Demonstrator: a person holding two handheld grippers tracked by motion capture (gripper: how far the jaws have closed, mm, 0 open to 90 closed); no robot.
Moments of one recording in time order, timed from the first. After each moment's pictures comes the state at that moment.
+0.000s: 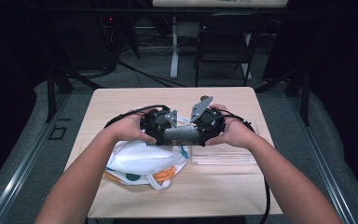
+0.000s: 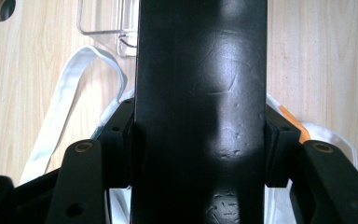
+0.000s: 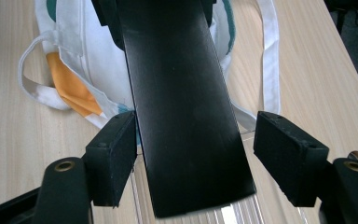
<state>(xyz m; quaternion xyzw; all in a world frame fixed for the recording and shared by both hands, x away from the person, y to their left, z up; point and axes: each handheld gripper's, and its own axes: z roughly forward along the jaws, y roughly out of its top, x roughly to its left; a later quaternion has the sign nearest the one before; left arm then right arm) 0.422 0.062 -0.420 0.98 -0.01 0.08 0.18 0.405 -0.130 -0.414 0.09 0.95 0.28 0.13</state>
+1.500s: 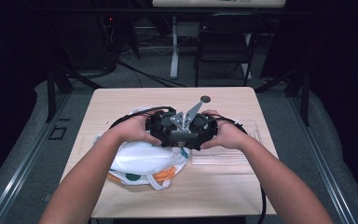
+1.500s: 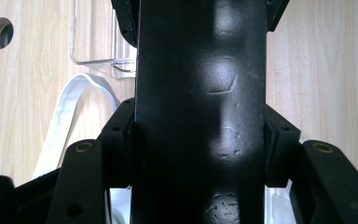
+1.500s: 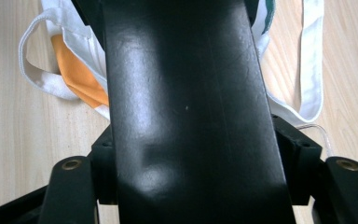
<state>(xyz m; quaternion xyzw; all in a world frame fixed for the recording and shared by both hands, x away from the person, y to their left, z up) 0.415 0.048 -0.420 0.98 -0.03 0.08 0.19 0.412 -0.114 -0.444 0.10 0.96 0.26 0.08</state>
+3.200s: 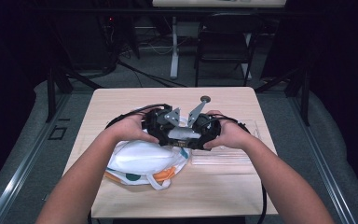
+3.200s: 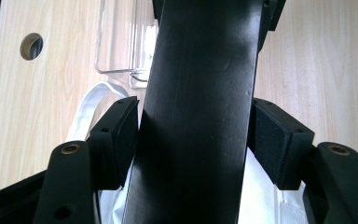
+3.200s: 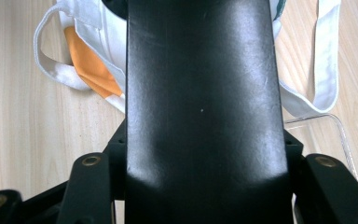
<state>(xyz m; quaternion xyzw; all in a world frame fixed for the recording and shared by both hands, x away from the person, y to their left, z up) 0.413 0.060 -0.409 0.97 -0.02 0.11 0.22 0.415 -0.125 -0.442 0.09 0.96 0.24 0.06</state>
